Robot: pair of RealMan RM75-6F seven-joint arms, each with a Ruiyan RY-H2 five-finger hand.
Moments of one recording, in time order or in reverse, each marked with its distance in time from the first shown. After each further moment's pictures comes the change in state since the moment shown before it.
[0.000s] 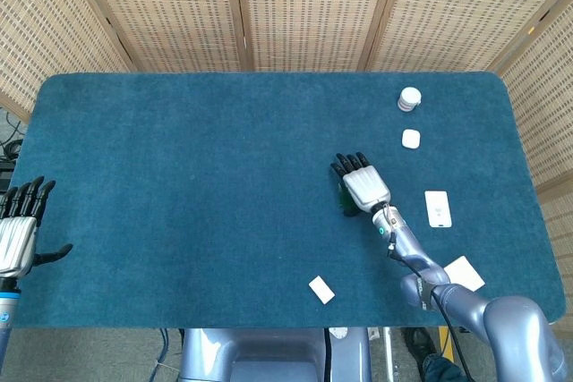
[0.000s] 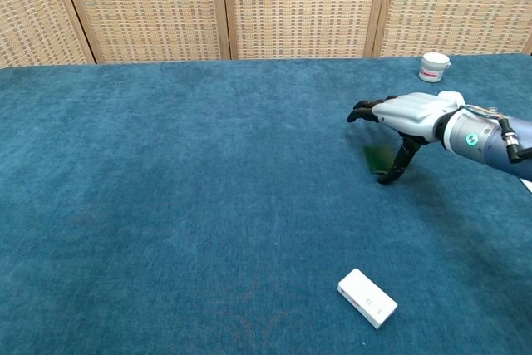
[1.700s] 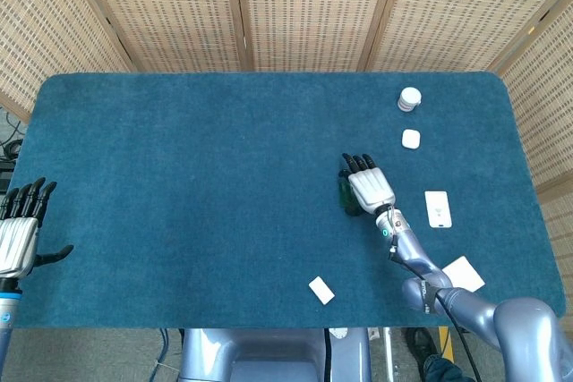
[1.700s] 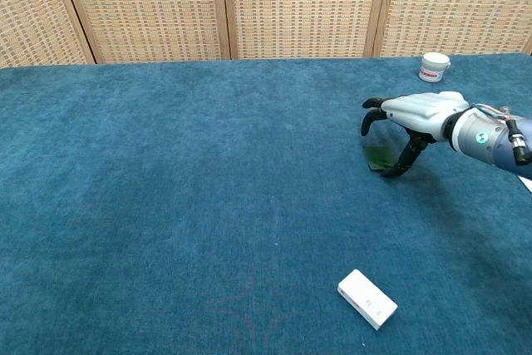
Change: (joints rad) left arm -0.004 -0.001 0.004 -0.005 -0.016 -0.009 0.014; right arm -0.021 0.029 0.005 -0.089 0.065 0.024 0.009
